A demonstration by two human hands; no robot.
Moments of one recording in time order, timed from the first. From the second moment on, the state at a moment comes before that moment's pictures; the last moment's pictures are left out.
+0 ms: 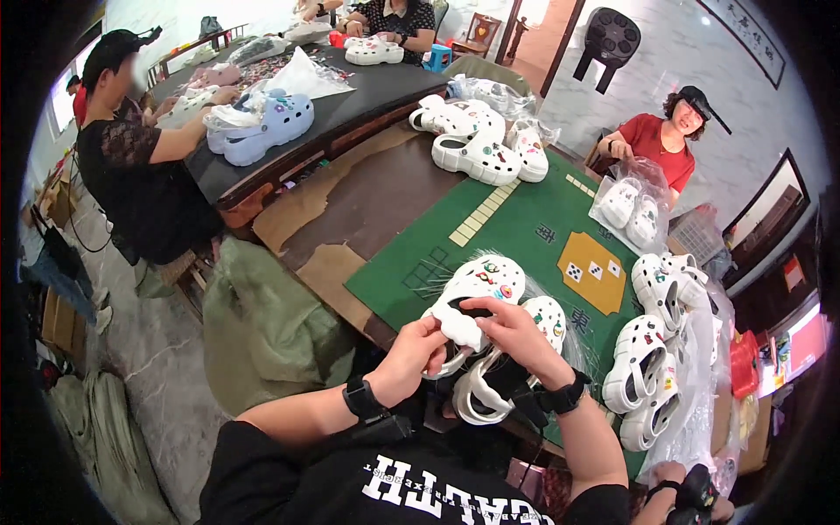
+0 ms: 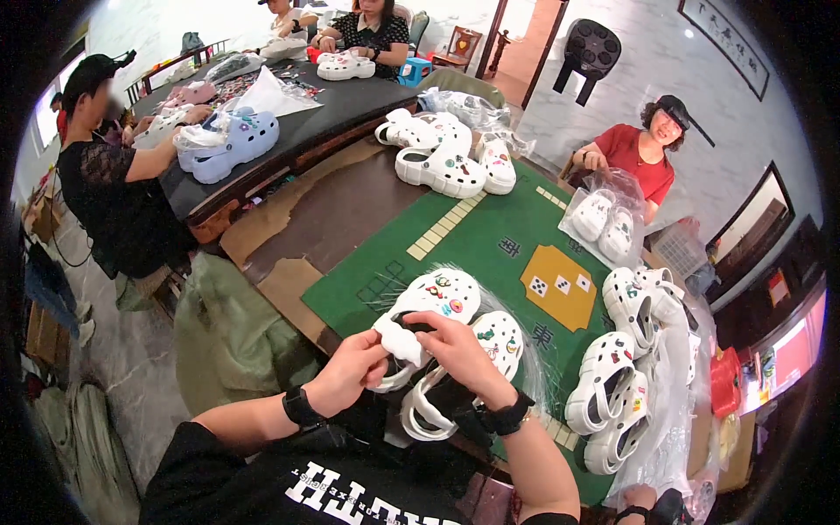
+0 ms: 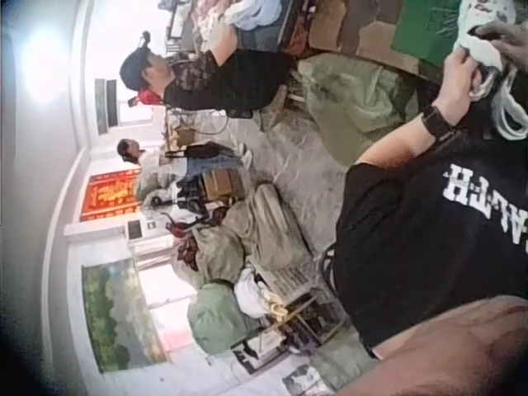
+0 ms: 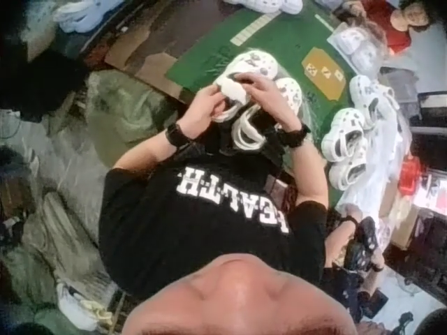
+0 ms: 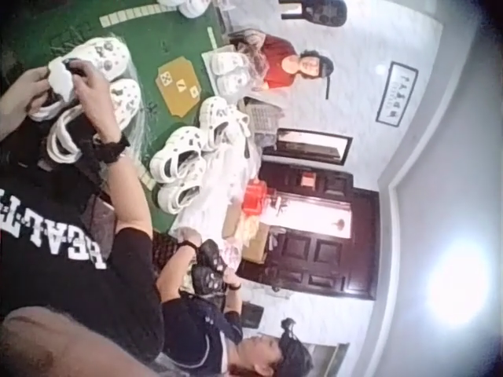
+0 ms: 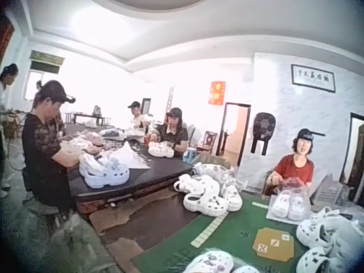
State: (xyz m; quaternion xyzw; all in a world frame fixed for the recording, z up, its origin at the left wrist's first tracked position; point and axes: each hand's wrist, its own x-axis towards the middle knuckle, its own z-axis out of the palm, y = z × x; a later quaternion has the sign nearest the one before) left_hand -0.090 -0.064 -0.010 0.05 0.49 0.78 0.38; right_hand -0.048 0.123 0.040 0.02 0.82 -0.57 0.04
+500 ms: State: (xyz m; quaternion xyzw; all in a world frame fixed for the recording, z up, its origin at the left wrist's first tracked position) left_hand -0.094 -0.059 -0.029 0.10 0.46 0.79 0.39; right_hand -0.059 0.130 0.040 -0.02 0.88 -0.46 0.09
